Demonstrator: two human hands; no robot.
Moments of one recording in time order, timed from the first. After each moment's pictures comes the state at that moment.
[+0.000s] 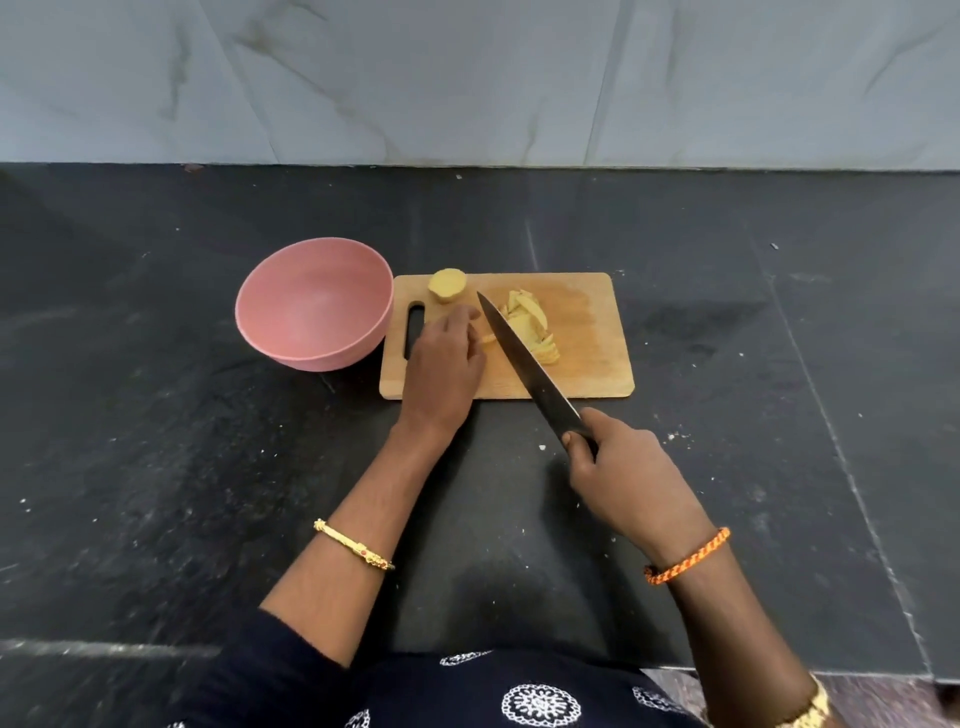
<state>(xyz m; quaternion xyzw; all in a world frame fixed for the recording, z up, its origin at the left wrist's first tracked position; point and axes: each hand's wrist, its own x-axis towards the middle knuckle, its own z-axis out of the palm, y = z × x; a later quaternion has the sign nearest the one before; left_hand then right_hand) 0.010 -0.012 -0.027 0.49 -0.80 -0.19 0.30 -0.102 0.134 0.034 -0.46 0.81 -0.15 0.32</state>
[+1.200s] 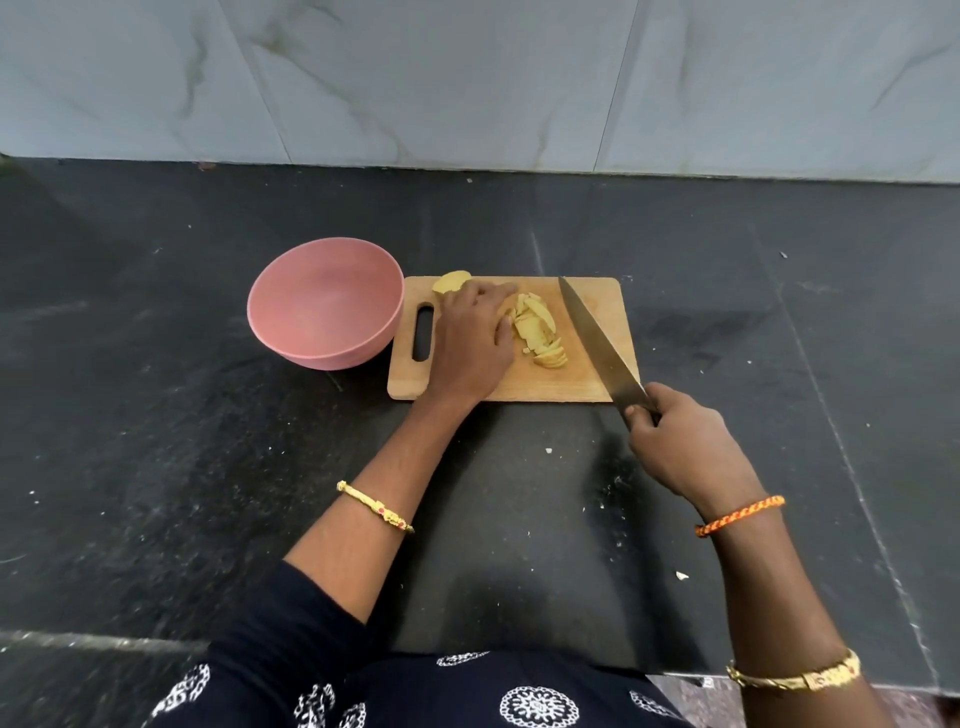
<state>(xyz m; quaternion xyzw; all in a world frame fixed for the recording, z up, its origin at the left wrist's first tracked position) -0.013 -0.034 -0.028 0.46 -0.81 -0.20 0.32 -0.142 0.123 0.035 -0.38 0.86 -0.16 0.29</state>
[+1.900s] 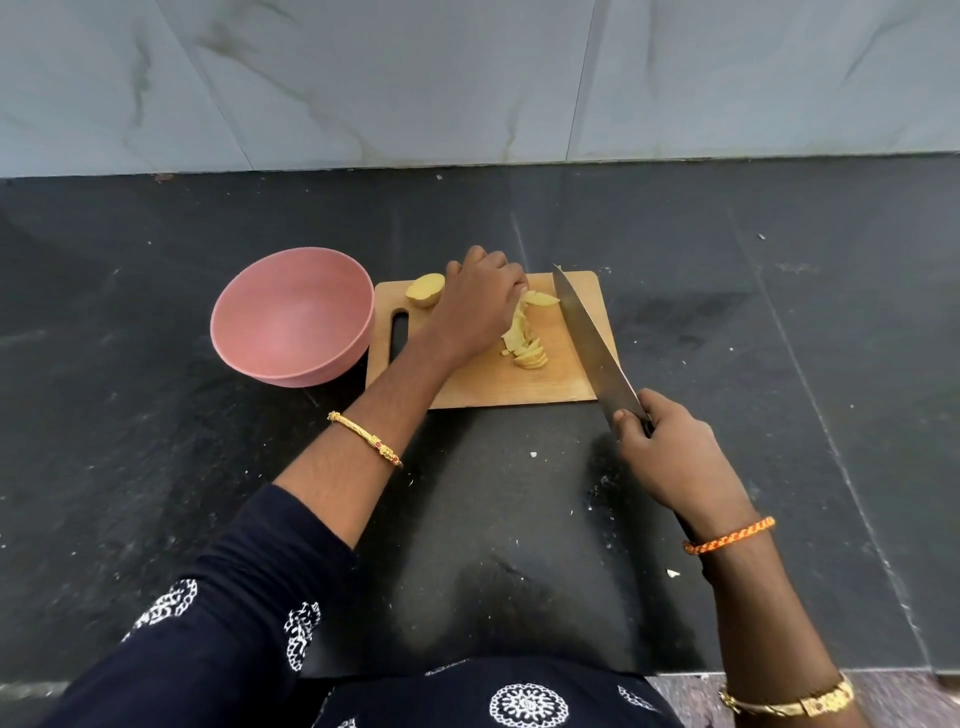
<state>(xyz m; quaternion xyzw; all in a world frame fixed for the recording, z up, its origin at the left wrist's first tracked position) -0.049 -0.077 -0.012 0.35 -0.91 -0.11 0.16 -0.147 0.134 0.021 -0.37 0.85 -0.22 0.31</state>
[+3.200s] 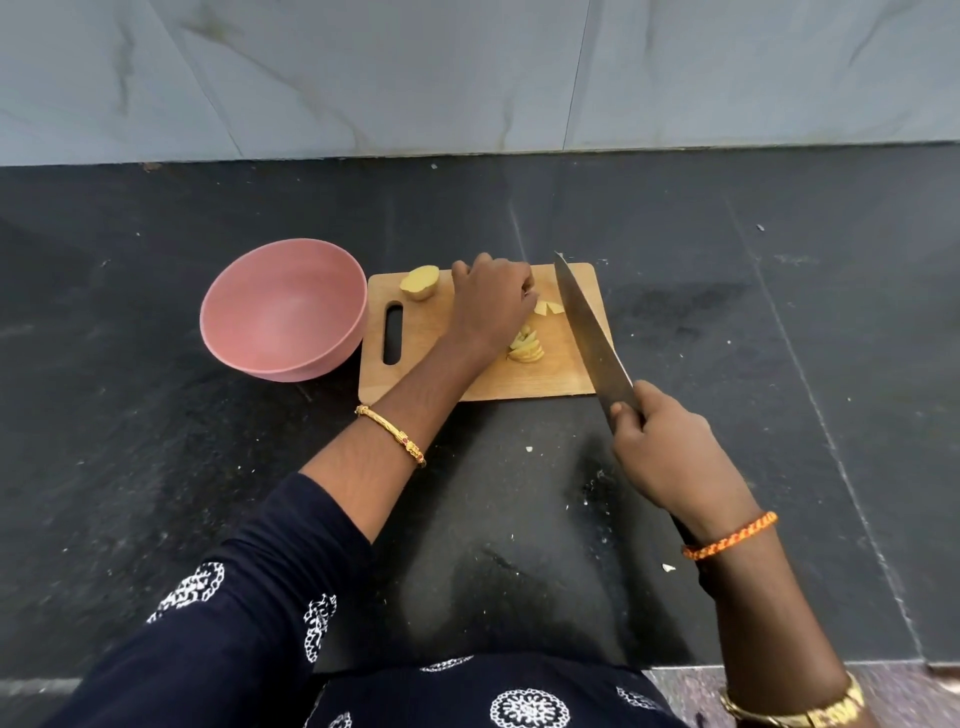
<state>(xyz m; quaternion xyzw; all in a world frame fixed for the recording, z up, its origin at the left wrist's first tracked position) -0.072 -0.059 -0.013 0.44 -0.87 -0.13 0.18 -0.139 0.135 0.035 -0.37 0.85 -0.19 0.31</state>
